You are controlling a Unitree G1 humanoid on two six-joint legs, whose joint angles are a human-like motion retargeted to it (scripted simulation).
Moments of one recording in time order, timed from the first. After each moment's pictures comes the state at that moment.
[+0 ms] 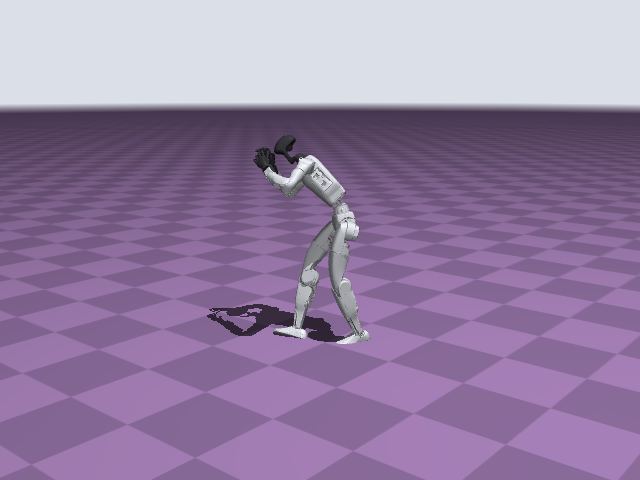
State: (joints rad) left arm -1.22 0.81 -0.39 -0.48 -0.51 -0.30 0.32; right arm -1.33 -1.02 0.35 -0.57 -0.37 0.05 -0.52; waist -0.22 0.12 0.52; left_leg -0.34 -0.14 0.23 0.50 -0.29 -0.19; right_leg -0.73 -0.29 -0.54 0.30 0.03 0.26
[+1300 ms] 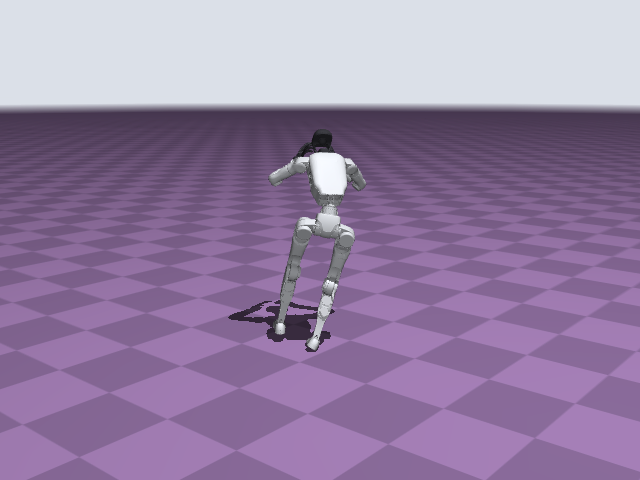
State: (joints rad) left arm -1.22 1.00 -0.38 -0.47 -0.59 -0.29 0.29; right arm -1.29 -0.83 0.36 -0.57 -0.27 -0.02 -0.59; waist 0.14 -0.16 0.52; left_leg -0.69 0.07 0.02 0.49 -0.07 -0.19; right_leg -0.42 0.06 -0.14 0.47 -0.12 0.25
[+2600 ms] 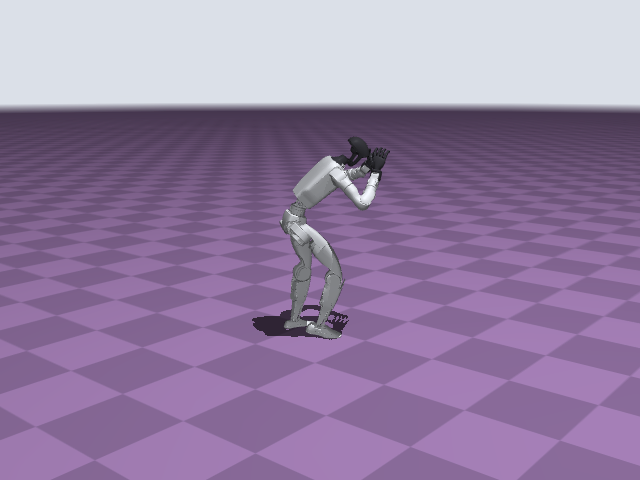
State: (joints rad) left arm -1.37 0.87 -0.42 -0.44 -0.52 -0.31 0.28; right arm -1.35 -0.92 0.31 -0.56 -0.44 0.04 -0.57; waist -0.10 0.09 0.52; left_leg -0.56 0.04 0.20 0.44 -0.17 -0.22; right_leg -0.91 -0.24 -0.29 0.91 -0.09 0.12
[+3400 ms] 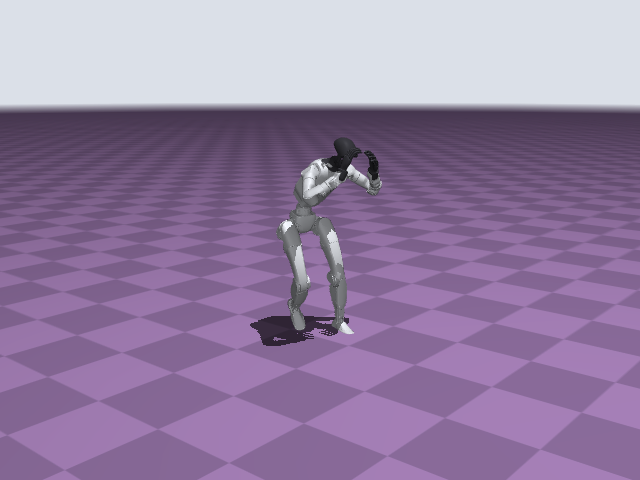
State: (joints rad) left arm -1.25 1.04 -0.28 -0.51 -0.57 -0.30 0.29; right arm -1.32 -0.83 0.29 -0.57 -0.31 -0.06 -0.57; waist 0.22 -0.12 0.52; left_leg -0.63 0.12 -0.08 0.53 -0.19 -0.21; right_leg -0.73 0.00 -0.24 1.27 0.11 0.26
